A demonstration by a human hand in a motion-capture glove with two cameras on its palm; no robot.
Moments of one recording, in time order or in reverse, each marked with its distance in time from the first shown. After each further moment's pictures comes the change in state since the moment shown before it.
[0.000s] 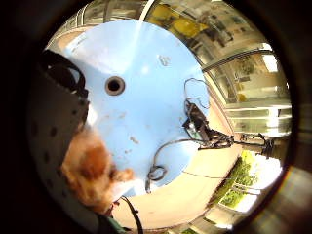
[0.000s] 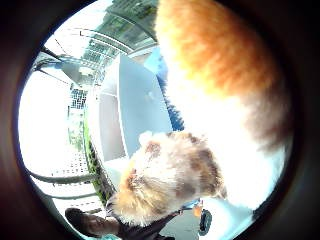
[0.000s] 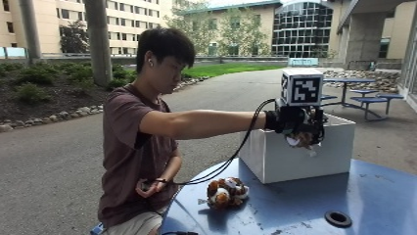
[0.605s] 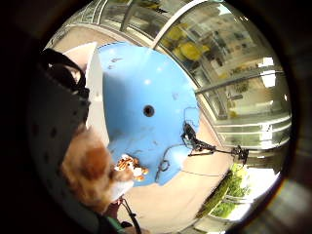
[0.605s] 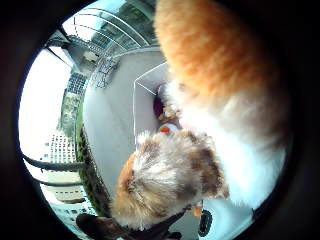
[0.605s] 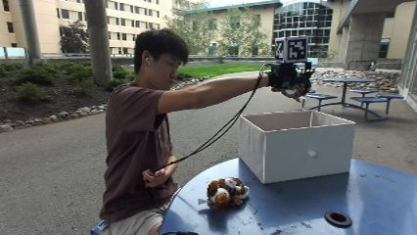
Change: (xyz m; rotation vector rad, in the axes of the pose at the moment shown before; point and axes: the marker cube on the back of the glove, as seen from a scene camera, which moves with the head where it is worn) arm -0.225 -0.029 -0.091 0.045 0.106 -0.182
